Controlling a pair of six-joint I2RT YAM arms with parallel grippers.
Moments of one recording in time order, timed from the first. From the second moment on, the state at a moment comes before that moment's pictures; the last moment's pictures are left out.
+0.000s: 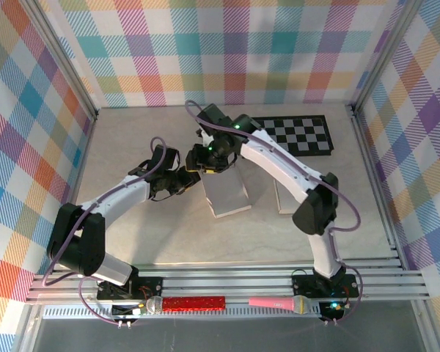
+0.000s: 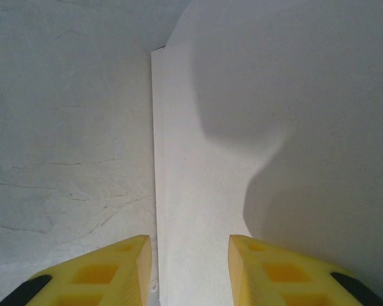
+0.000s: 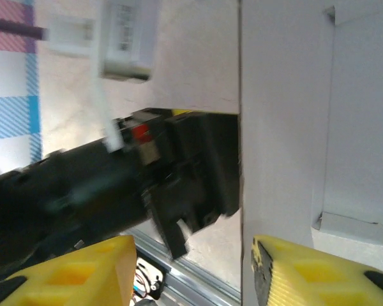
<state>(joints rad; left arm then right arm) -0.38 1.48 0.93 -0.35 0.31 -0.87 0.81 2.08 2.18 -1.21 -0.31 0.67</state>
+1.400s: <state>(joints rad) -0.39 0.80 0.96 -1.11 0.12 -0.68 0.78 2.22 2.34 -1.18 0.10 1.97</state>
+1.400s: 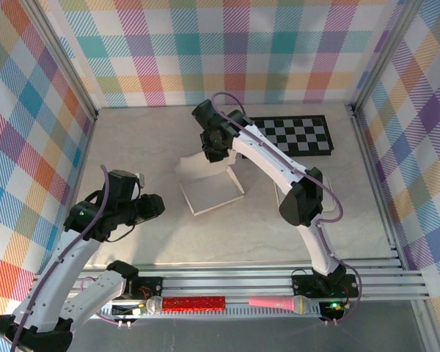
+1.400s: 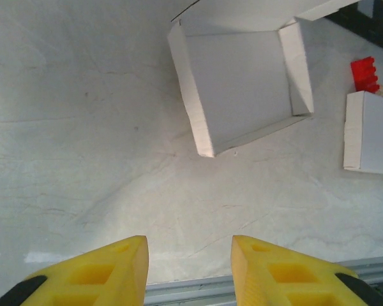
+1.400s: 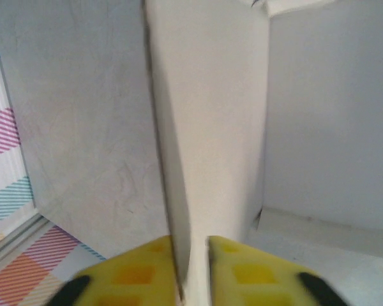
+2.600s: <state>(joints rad) -0.24 1.58 1.30 -0.95 0.12 -0.26 0.31 1.95 1.71 -0.89 -0.67 -0.31</state>
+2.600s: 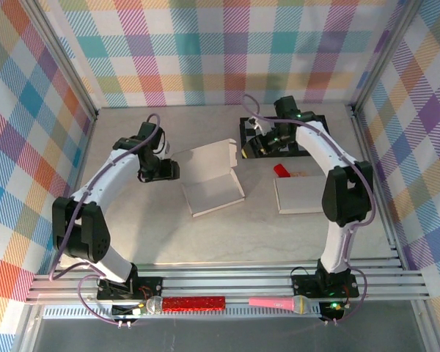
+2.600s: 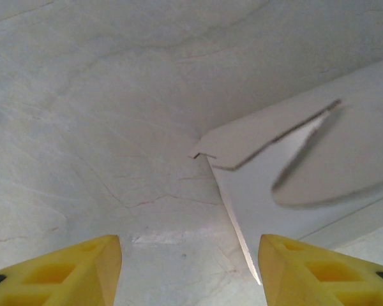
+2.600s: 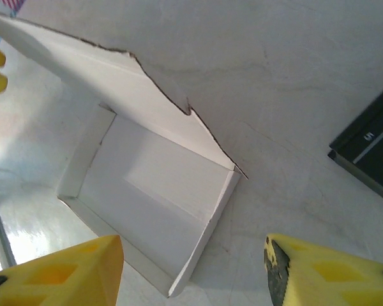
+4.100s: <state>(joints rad) -0.23 1.76 1.44 -0.87 0.19 -0.14 0.44 2.17 1.94 -0.91 -0.44 -0.42</state>
